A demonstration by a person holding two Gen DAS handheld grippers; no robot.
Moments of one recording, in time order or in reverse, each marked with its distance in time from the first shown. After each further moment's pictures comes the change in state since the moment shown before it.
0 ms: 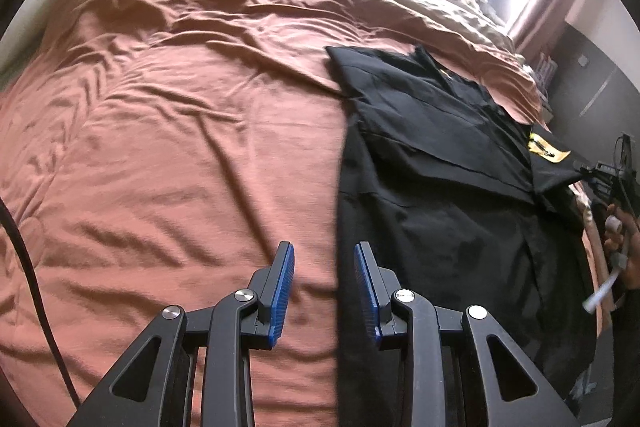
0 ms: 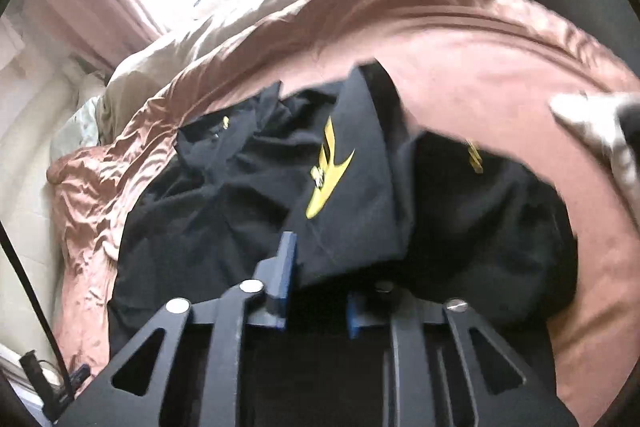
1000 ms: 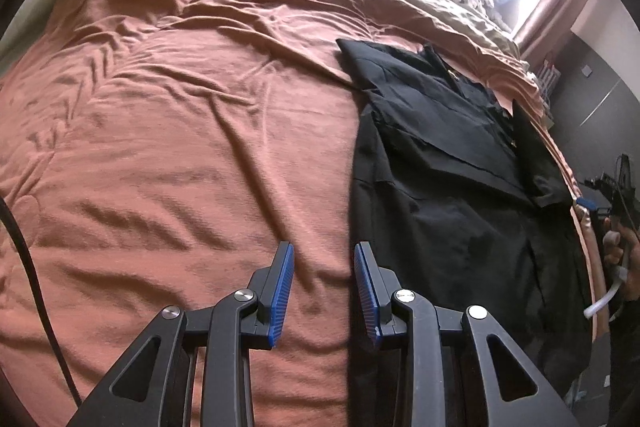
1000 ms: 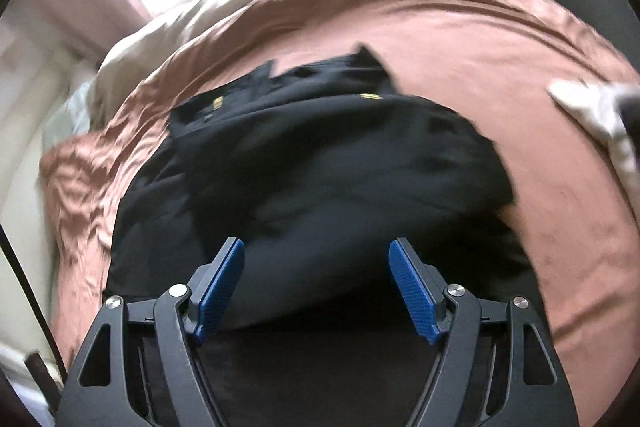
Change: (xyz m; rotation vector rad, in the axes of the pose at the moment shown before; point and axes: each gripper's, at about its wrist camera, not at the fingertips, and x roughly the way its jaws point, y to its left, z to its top) left arm 0.007 0.008 -0.007 -0.028 0.017 -0.017; right arm 0.010 -0.025 -0.007 0.063 0.087 -0.018
